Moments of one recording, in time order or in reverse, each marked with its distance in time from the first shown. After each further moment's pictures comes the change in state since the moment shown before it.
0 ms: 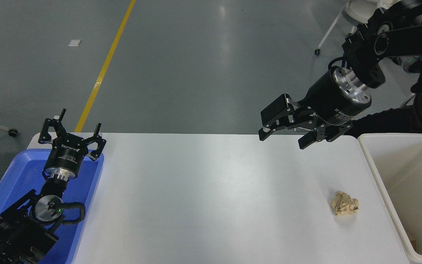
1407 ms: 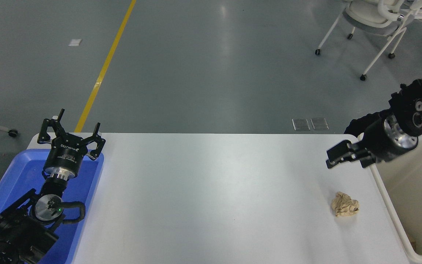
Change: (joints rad) left arm -0.001 -0.001 -0.005 0.000 -0.001 -0.001 -0.001; right arm -0.724 -0.342 0.051 -0.351 -0.689 -0.438 0.000
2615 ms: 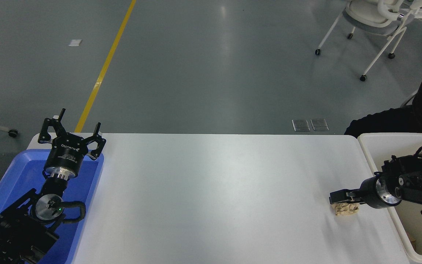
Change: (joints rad) left arm -0.001 0.000 0.001 -0.001 0.001 0.000 0.002; right arm -0.558 0.073 0.346 -0.367 -0.045 -0.091 -0.011
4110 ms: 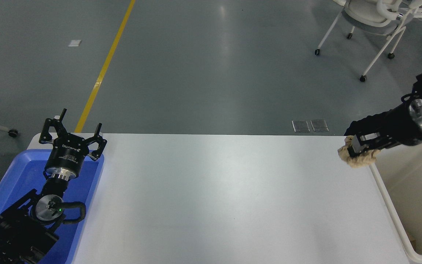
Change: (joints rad) left arm 0.001 0.000 0.004 0.000 0.000 -0.002 0.002; right arm 1.143 -0.082 -0.473 0.663 0.056 0.338 0.096
